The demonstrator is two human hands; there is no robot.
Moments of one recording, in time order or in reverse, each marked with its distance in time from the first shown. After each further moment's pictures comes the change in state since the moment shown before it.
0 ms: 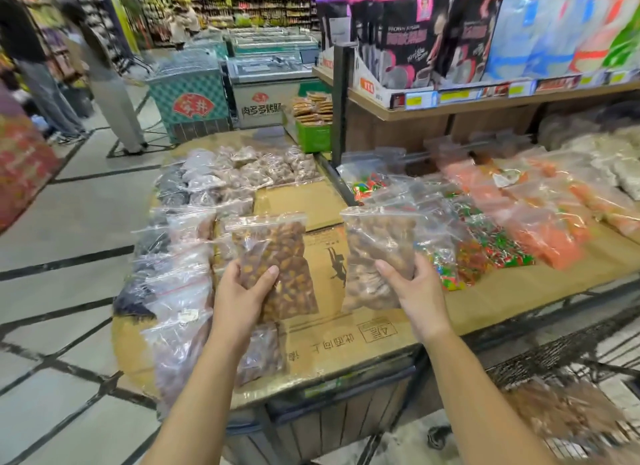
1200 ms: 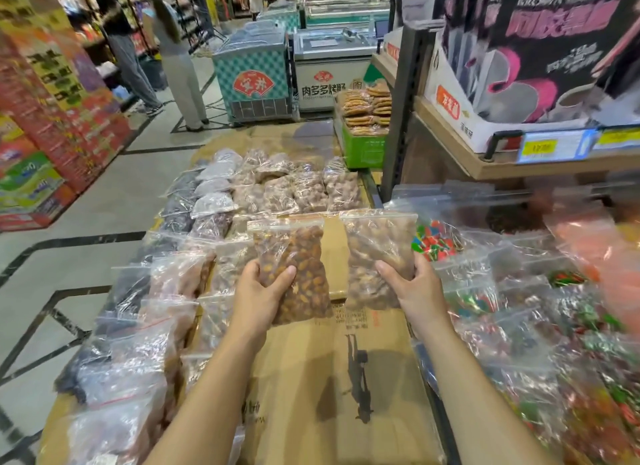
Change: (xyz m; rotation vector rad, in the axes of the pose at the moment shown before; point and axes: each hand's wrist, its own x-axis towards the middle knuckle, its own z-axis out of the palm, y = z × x) left_hand 0.288 -0.053 0.097 0.058 0.203 -0.159; right_hand 0.341 0.057 0.092 -0.129 -0.217 0.047
